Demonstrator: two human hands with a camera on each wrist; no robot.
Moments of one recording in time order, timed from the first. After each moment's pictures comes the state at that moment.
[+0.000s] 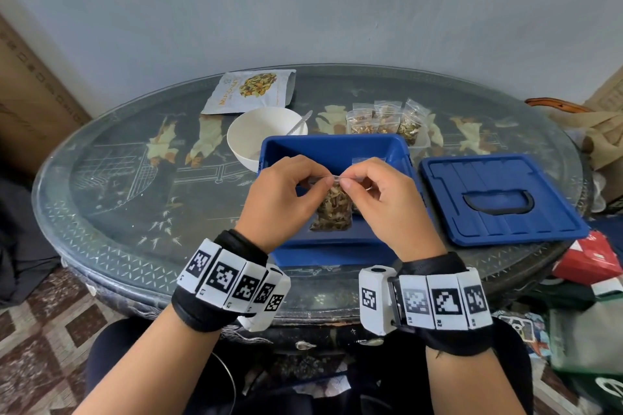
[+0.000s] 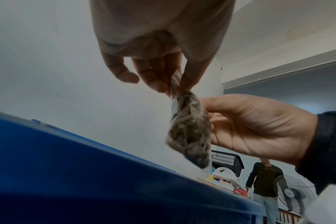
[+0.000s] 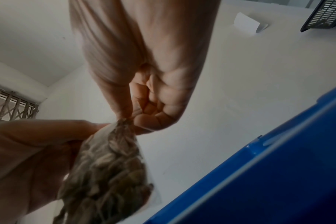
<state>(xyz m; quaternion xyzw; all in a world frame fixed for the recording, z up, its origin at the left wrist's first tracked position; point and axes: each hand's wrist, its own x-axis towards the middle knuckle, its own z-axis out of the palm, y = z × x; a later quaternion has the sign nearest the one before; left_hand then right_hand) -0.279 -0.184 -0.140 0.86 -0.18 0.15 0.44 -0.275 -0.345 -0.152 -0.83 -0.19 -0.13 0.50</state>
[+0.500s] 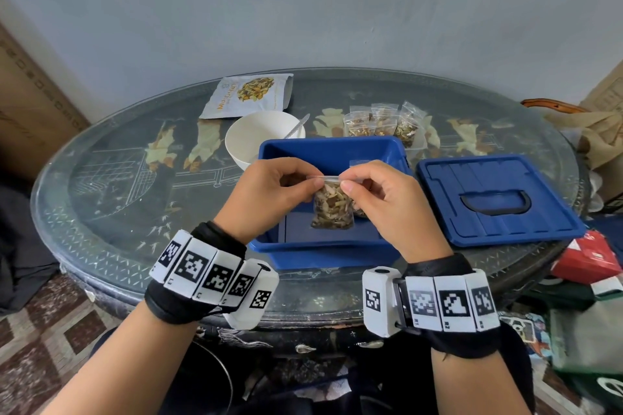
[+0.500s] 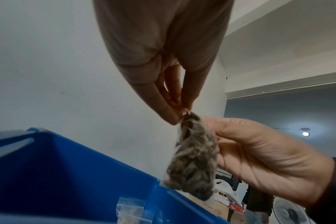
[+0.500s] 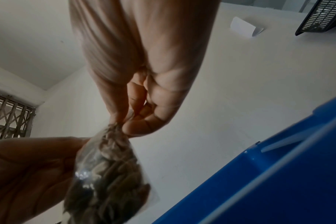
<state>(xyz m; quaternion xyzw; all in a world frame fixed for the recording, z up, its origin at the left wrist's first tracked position) -0.275 -0.171 -0.123 0.83 -0.12 0.01 0.54 -0.278 -0.352 -0.147 -0.82 -0.17 -0.12 0.53</state>
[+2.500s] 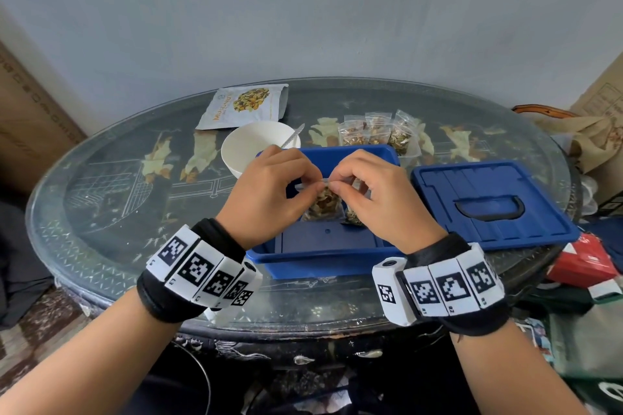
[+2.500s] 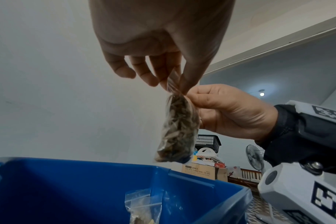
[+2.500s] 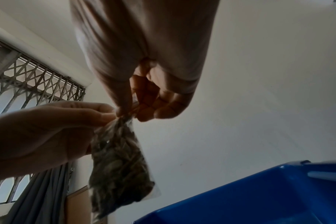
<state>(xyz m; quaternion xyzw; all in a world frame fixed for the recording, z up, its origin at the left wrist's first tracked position) -0.260 -0.171 -0.127 0.87 -0.30 0.20 0.33 -0.258 -0.353 -0.134 -0.83 -0.31 -0.16 0.43</state>
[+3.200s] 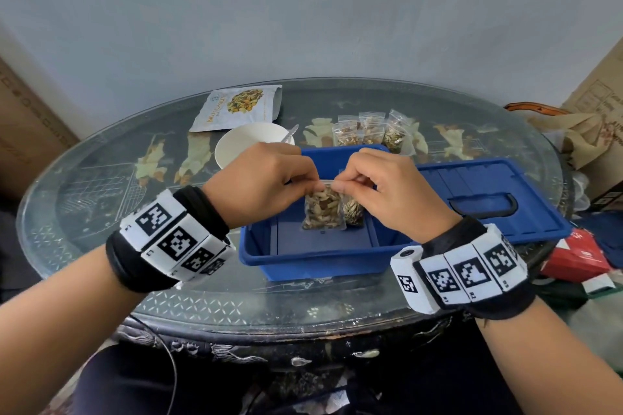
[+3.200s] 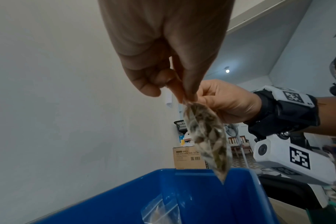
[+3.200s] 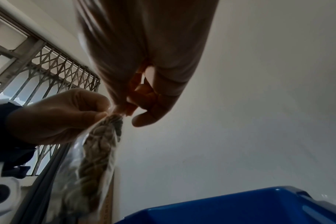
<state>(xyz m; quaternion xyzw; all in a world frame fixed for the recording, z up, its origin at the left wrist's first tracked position) -0.245 -0.167 -0.099 0.86 -0.41 0.16 0.24 -0.251 -0.372 -0.127 -0.85 -0.33 -0.16 0.39</state>
